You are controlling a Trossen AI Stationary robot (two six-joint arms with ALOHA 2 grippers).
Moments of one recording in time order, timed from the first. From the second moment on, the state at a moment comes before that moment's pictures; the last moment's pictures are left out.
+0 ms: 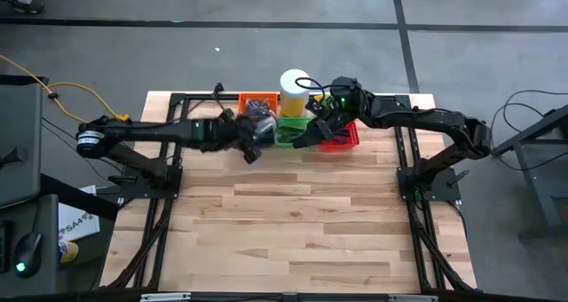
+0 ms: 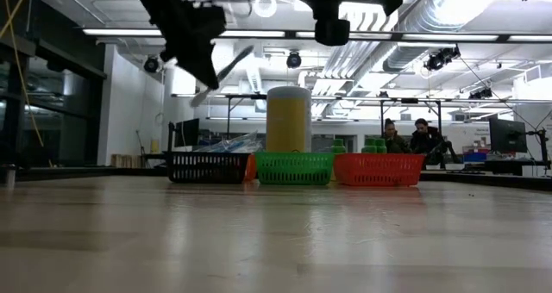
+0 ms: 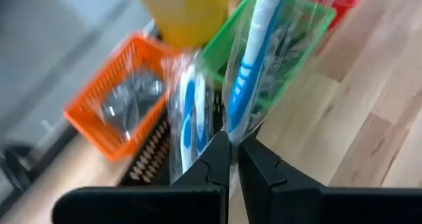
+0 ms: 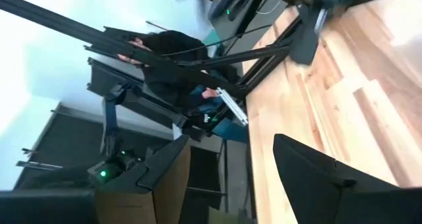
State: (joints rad) left arm 0.13 1.30 1.05 -0.57 -0.49 -0.28; right arm -0.35 1.47 1.19 0.00 -0.86 0.90
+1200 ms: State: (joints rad) left arm 0.44 1.57 1.05 -0.62 -0.12 -0.45; right arm -0.39 1.47 1.19 -0.08 -0.85 0.78
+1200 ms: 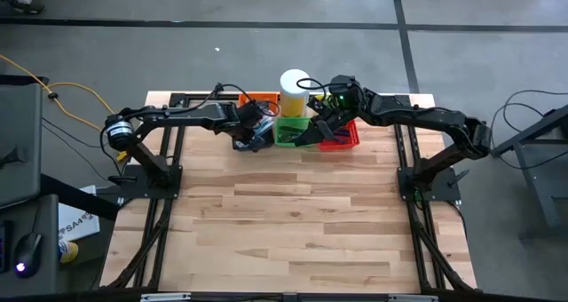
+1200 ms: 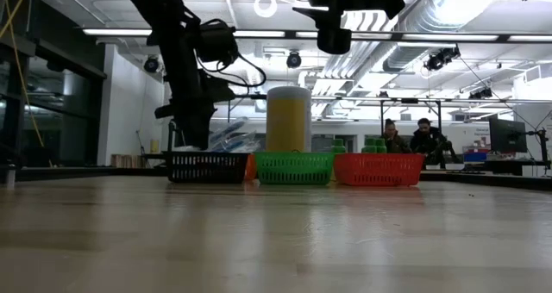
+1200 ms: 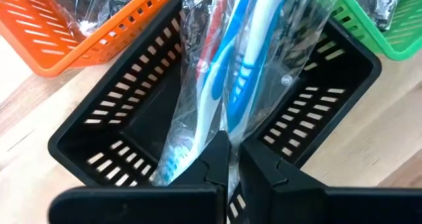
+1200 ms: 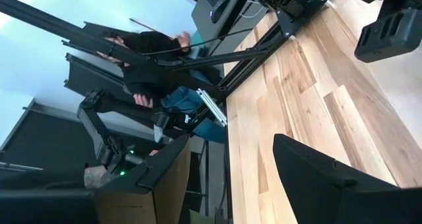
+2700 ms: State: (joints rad) left arm 0.44 1.12 1.07 -0.71 0.00 -0.32; right arm -0.39 1.40 1.19 -0.16 -0.62 0.60
